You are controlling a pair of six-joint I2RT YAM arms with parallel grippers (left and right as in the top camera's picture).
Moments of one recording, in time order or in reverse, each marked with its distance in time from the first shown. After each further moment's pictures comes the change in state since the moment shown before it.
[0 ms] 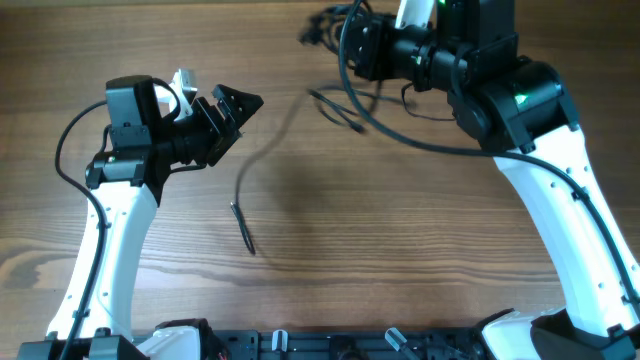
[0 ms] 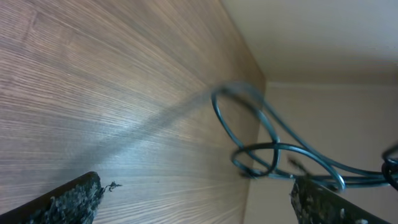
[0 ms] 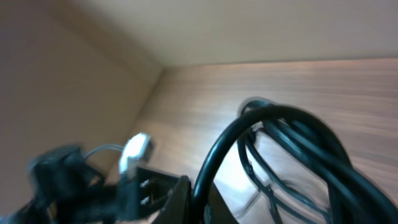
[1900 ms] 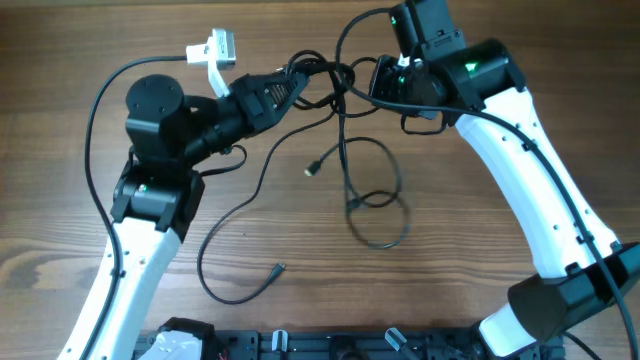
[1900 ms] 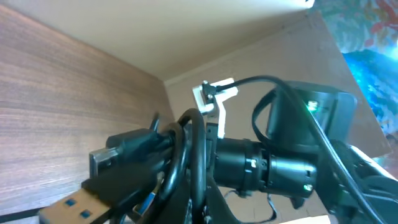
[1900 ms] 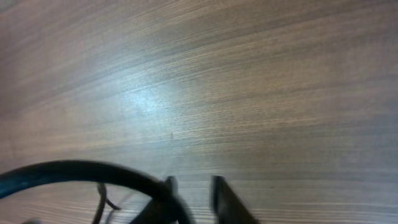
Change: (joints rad) left arm -0.268 -0.168 -0.008 0.515 -0.010 -0.256; right arm -0.012 0.163 0.006 -0.431 0.397 0.172
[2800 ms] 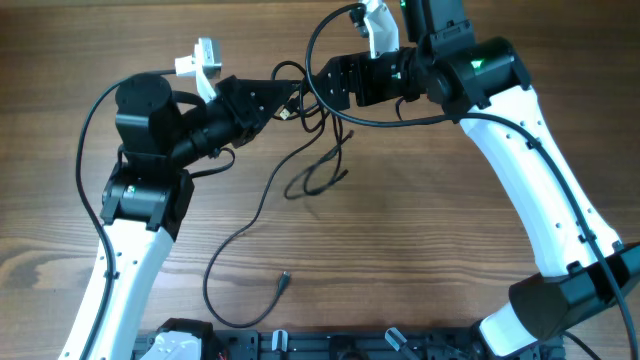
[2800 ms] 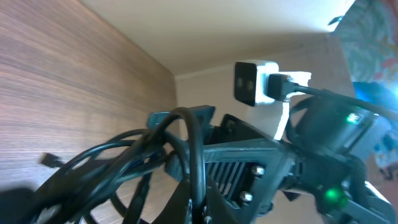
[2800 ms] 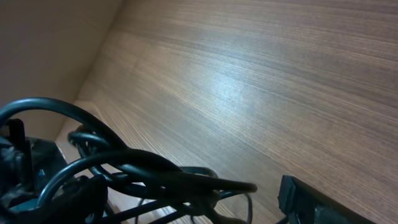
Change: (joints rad) left arm 0.060 -0.007 0.002 -0.114 0.029 -0.095; right arm -0.018 0.000 -0.001 0.196 -0.518 -0.452
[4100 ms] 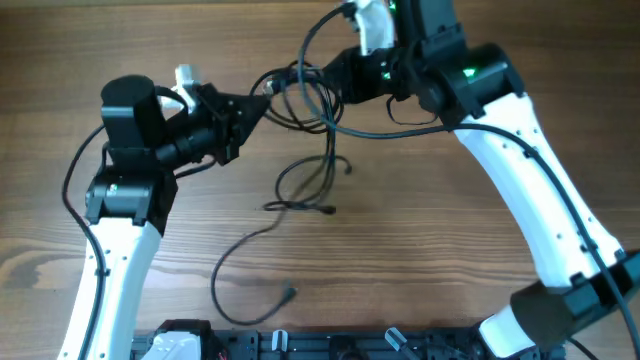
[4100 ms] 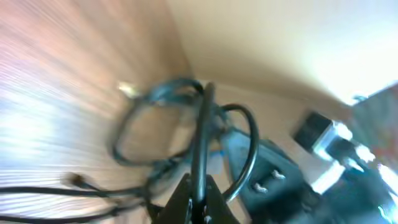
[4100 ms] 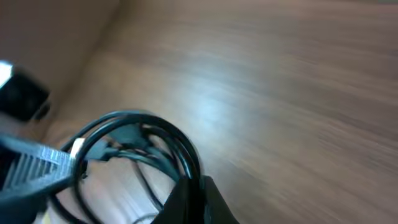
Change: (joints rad) left arm 0.107 0.007 0.003 -0.211 0.030 -0.228; right arm 0.044 -0.018 -0.001 0.074 0.123 0.024
